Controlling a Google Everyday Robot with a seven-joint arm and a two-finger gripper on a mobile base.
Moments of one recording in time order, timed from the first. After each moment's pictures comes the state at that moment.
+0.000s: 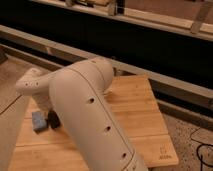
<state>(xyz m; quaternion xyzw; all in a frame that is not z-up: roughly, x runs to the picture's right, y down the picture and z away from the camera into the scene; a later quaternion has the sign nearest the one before) -0.279 0.136 0.818 -0.23 0.26 0.50 0.79</state>
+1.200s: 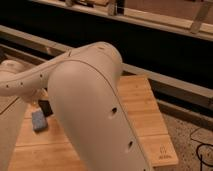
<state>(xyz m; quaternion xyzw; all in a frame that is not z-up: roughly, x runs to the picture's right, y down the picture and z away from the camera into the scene) -0.330 0.055 0.723 -0.16 0.09 0.46 0.87</state>
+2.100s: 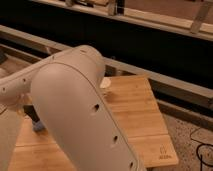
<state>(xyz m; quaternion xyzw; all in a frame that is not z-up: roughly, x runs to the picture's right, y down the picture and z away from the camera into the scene) -0.386 0.101 0.718 -0.21 0.07 0.32 0.92</state>
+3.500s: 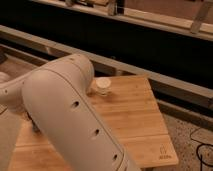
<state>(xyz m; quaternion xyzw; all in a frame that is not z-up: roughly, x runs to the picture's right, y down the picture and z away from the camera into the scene) -0.391 0.127 0.760 -0.24 0.11 0.29 0.92</state>
